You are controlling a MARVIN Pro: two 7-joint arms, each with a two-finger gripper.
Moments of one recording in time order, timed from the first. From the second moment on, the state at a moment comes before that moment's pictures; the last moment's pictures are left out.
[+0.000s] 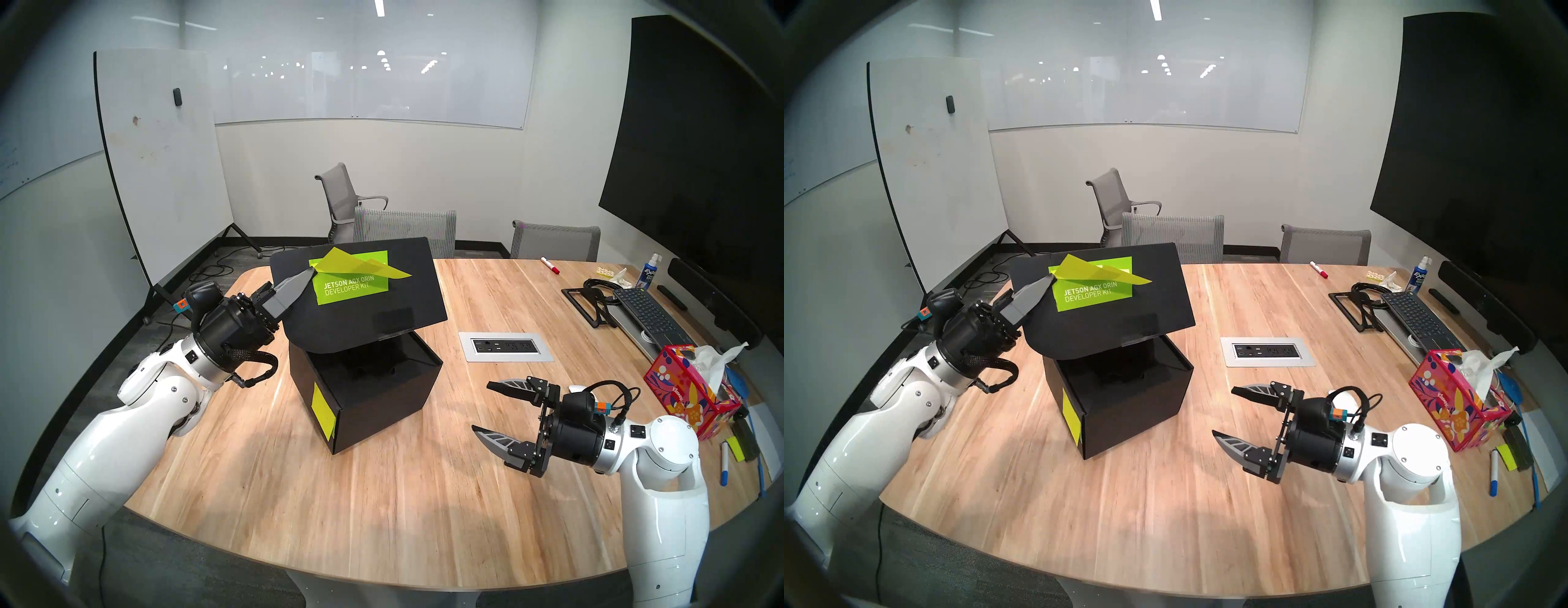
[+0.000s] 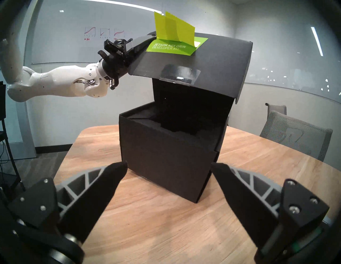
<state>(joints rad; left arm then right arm) 1.62 -0.76 -1.42 -1.86 -1.32 -0.13 -0.73 -1.80 -1.36 1.89 -1.92 0.12 0.10 1.31</state>
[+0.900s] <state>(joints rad) 1.65 -0.78 -1.42 -1.86 -1.32 -0.14 -0.73 -1.69 -1.41 1.75 -1.90 0.06 0.15 1.22</state>
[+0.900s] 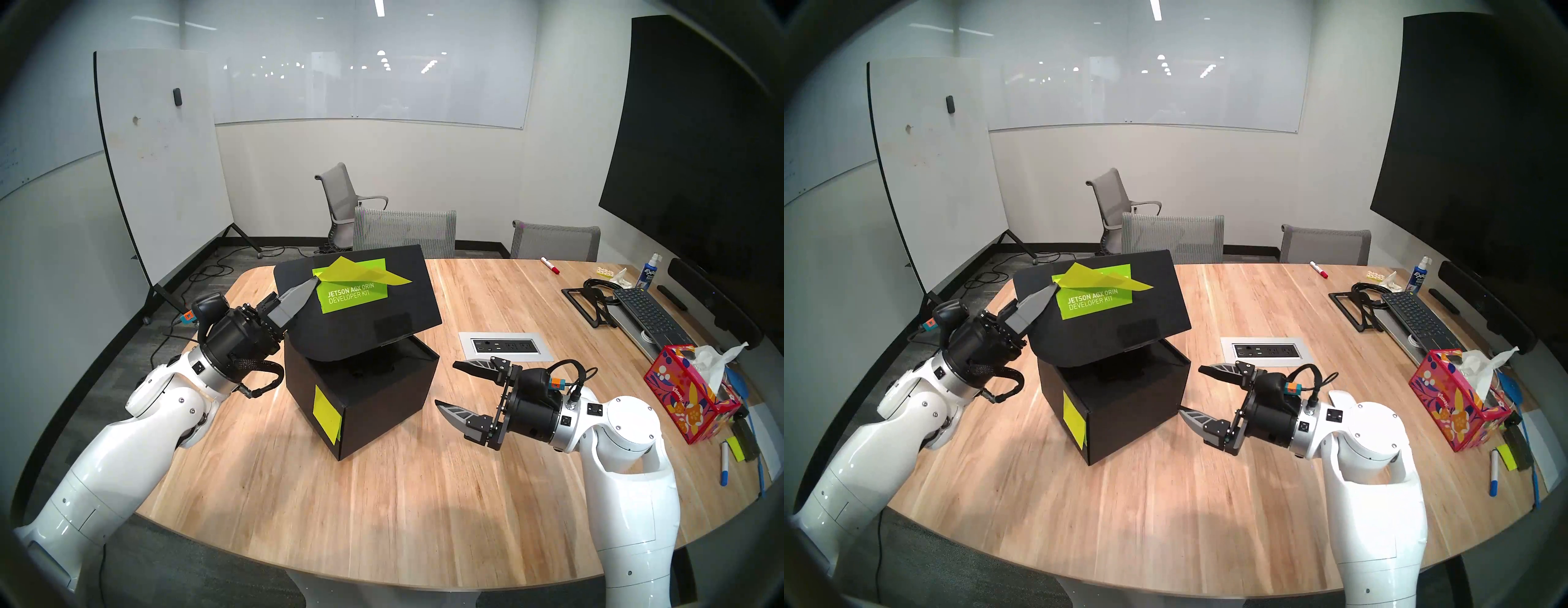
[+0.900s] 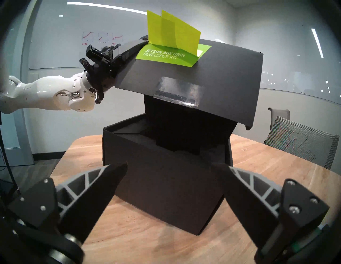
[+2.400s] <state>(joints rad) 1.66 -0.80 -1.42 -1.85 -1.34 -0.14 -0.74 -1.51 -1.52 1.56 -1.72 -0.05 0.22 1.04</state>
